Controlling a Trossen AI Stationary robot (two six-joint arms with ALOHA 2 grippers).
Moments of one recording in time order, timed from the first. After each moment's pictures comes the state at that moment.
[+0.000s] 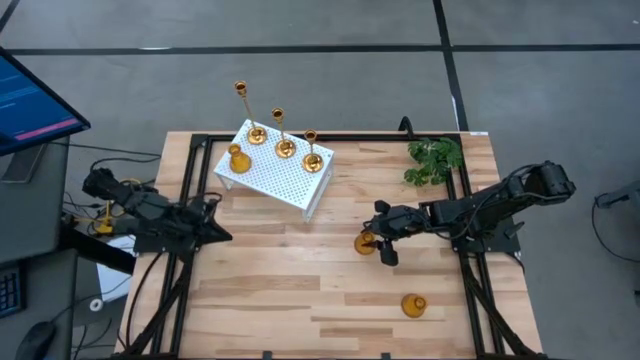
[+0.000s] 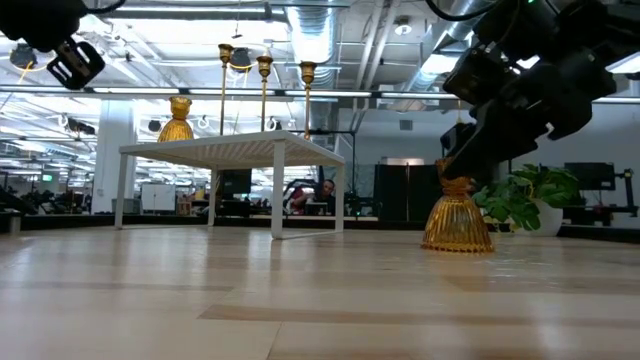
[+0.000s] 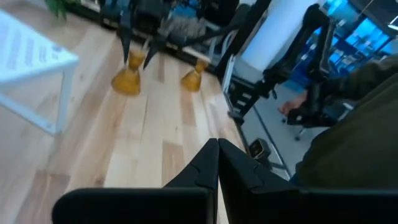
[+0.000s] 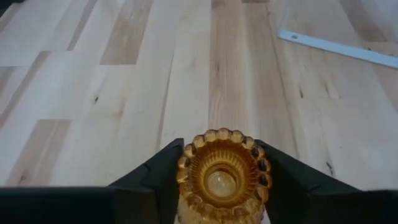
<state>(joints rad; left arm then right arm) -0.50 0.00 0.36 -0.42 -0.21 -0.51 0.13 1.33 0.45 0.21 0.02 0.10</state>
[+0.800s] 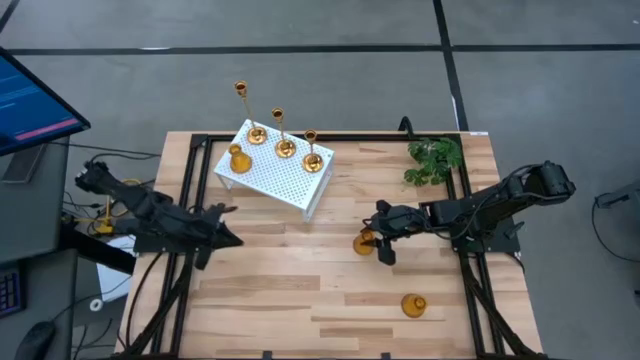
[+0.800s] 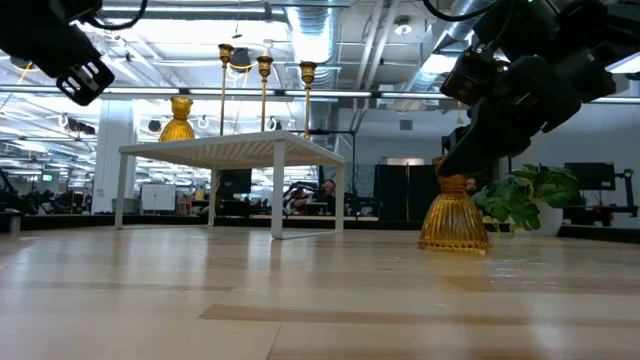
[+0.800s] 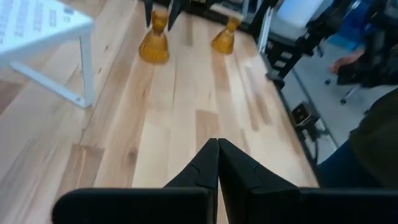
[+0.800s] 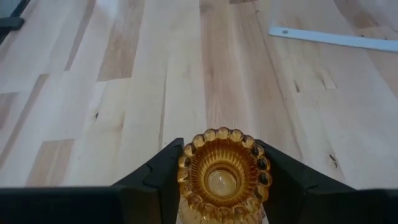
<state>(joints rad) -0.50 0.20 0.36 -0.42 -0.26 -0.45 0.13 1.33 0.45 0.22 0.04 0.21</state>
